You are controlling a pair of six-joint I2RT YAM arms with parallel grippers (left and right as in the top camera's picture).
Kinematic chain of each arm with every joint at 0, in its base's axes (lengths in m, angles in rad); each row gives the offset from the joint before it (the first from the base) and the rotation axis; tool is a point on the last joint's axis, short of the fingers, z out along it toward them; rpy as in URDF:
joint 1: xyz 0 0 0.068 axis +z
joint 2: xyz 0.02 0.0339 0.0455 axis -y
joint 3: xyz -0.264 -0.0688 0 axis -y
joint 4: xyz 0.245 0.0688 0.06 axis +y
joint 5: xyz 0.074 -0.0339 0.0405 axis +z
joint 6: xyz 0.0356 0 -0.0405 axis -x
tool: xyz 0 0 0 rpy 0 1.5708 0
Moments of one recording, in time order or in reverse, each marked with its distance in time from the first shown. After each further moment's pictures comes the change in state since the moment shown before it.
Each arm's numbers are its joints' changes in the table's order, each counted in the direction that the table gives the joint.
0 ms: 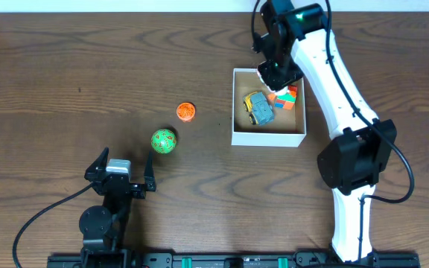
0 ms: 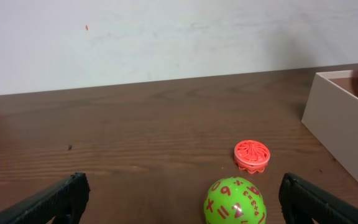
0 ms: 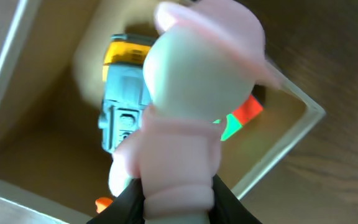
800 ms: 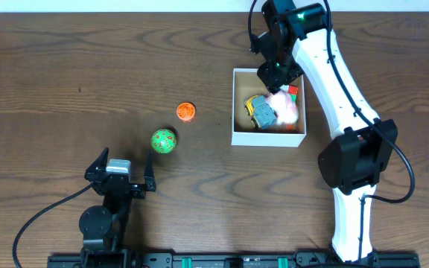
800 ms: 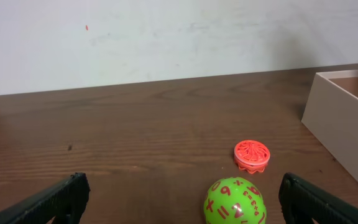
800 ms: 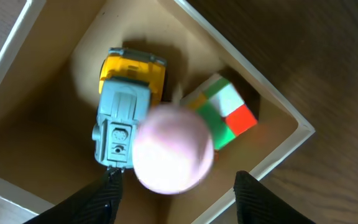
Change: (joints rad) left arm 0.000 0.000 0.000 0.000 0.000 0.000; right arm -0.012 0.000 -0.001 -0.019 0.004 0.090
